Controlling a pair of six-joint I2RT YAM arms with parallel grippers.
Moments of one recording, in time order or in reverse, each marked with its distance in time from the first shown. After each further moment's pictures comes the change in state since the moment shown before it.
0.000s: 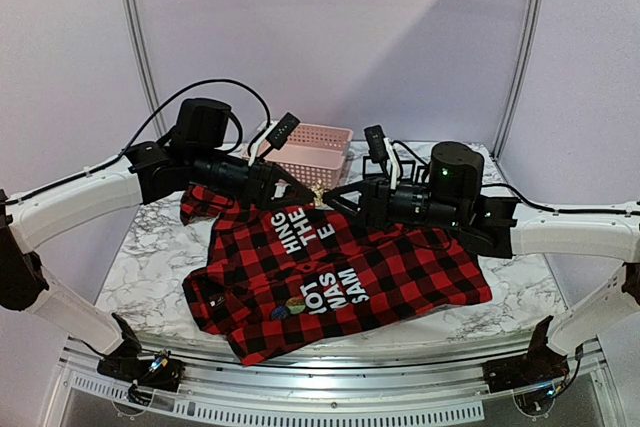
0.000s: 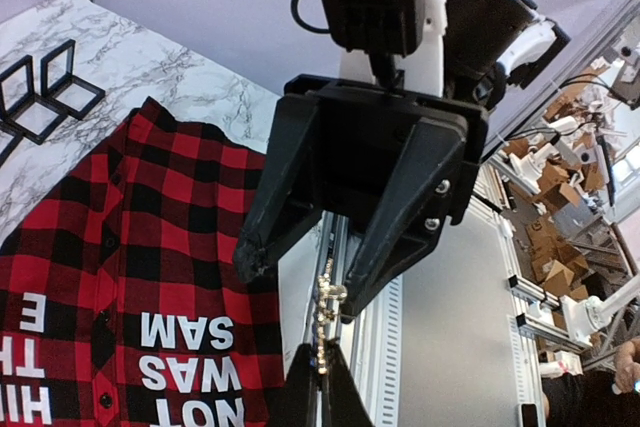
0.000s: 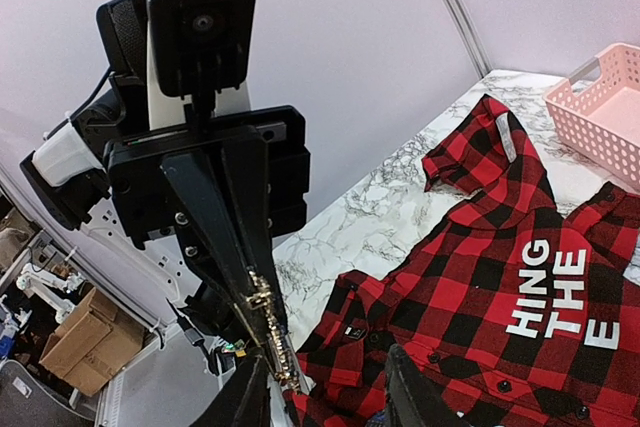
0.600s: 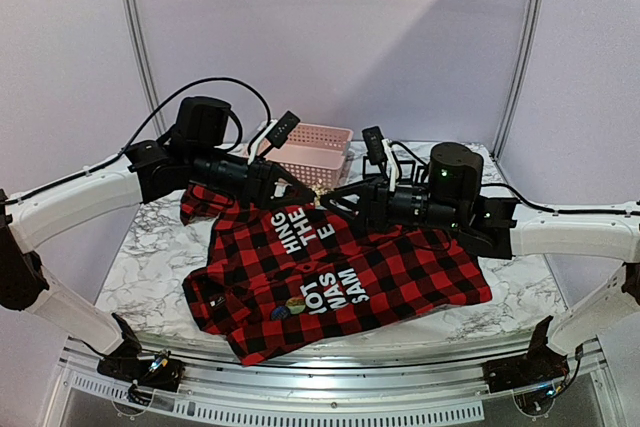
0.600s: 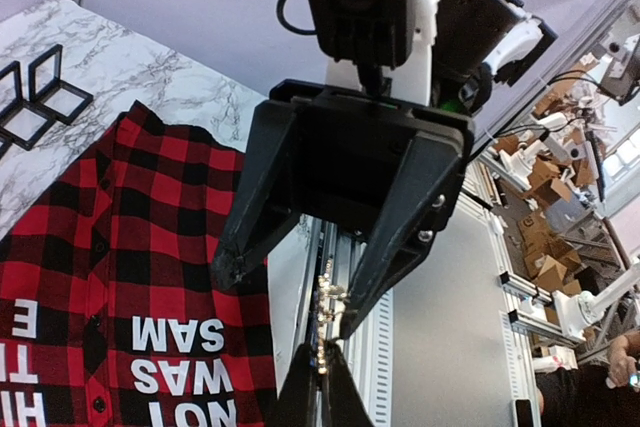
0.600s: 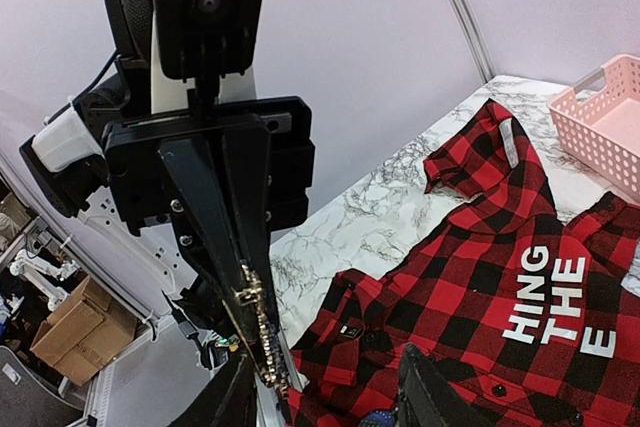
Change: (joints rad) left arm 0.000 0.002 0.009 0.000 0.029 0.000; right arm 0.011 0.001 0.000 0.001 -0.015 -0.043
